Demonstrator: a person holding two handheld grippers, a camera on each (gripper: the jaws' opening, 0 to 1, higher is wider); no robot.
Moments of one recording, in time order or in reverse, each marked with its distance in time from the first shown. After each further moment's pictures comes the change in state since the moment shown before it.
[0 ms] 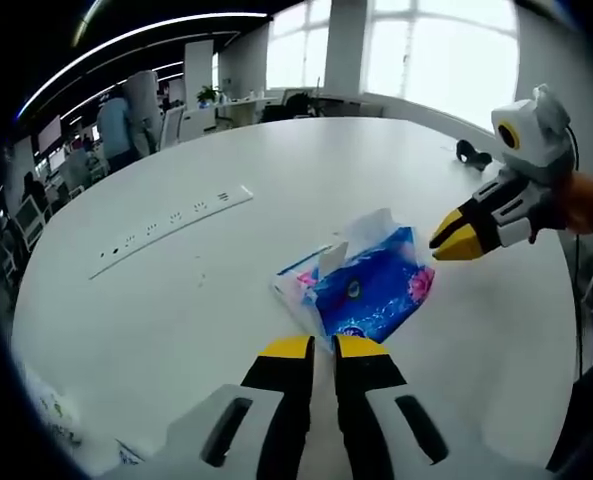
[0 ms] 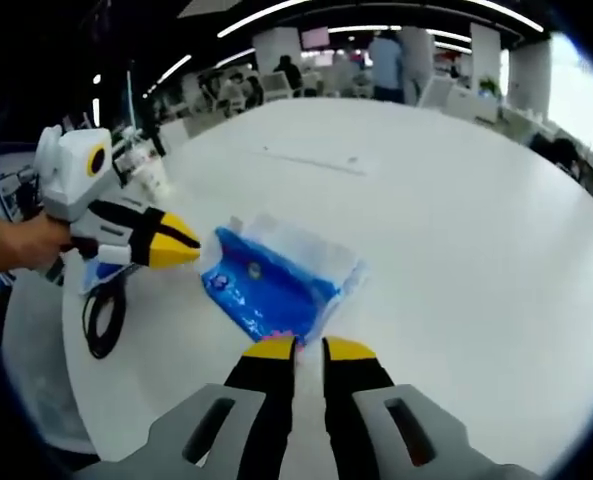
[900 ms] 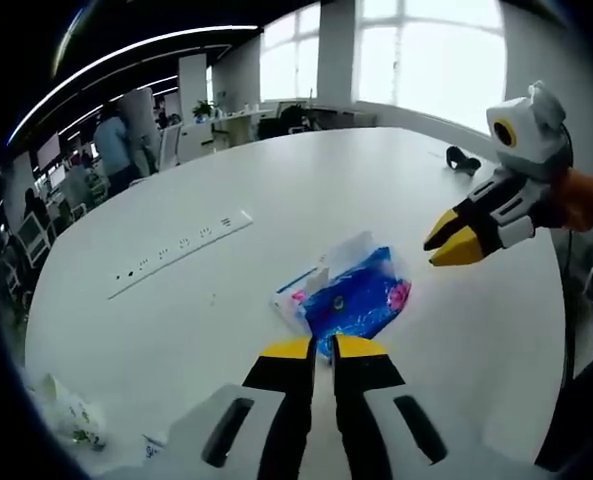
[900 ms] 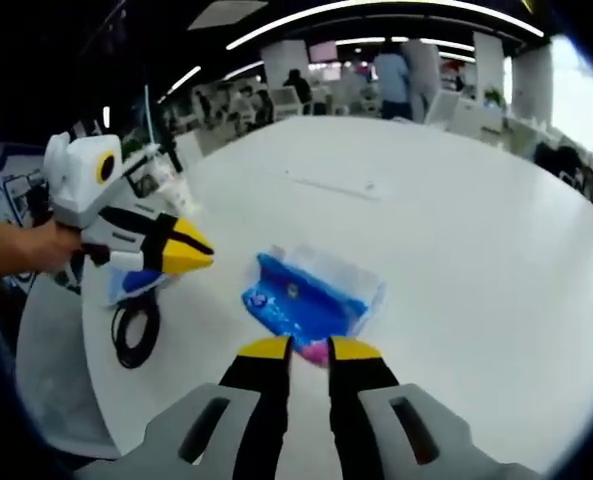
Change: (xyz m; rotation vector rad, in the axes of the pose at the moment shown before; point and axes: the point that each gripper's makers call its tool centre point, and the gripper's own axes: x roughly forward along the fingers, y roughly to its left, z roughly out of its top) left arm -0.038 -0.013 0.021 0.053 -0.043 0.005; right arm -0.033 0.027 0.021 -0.011 -0.051 0.034
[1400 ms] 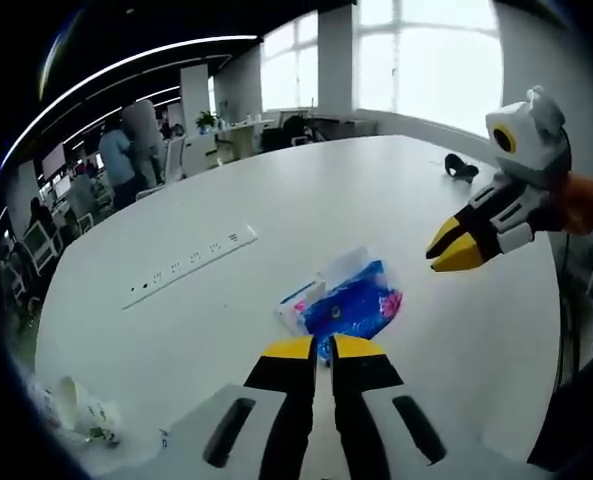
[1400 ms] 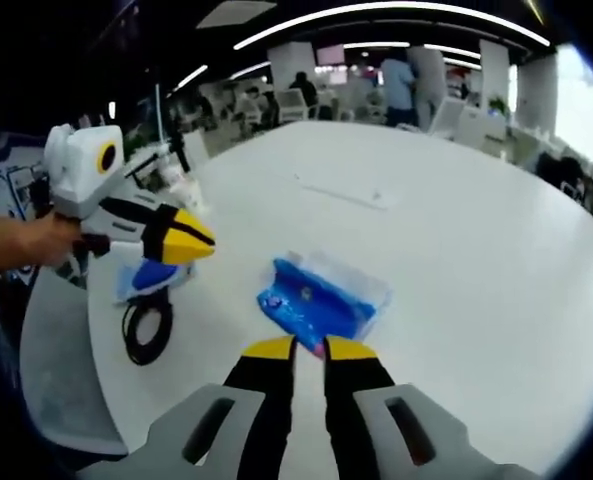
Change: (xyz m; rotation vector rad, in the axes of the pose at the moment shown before) left arm -0.025 -0.003 0.012 0.010 -0.034 0.026; right arm -0.018 0.016 0.007 -0.036 -0.008 -0.001
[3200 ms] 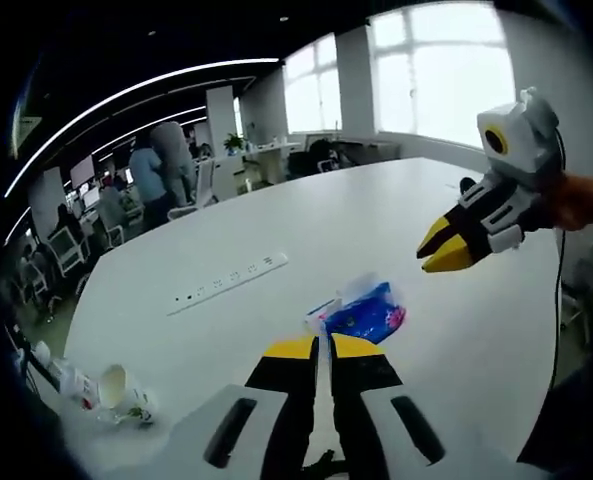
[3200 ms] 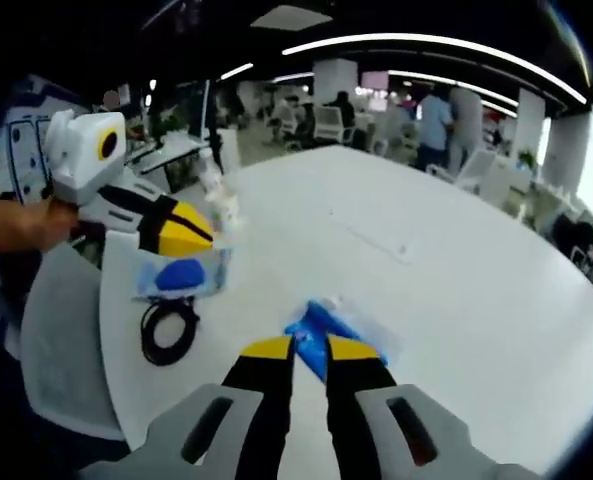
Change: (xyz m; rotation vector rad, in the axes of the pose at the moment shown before) left arm -0.068 0.007 0.019 -0.010 -0.097 0.128; right arm -0.018 0.036 0.047 -0.208 -0.067 0.051
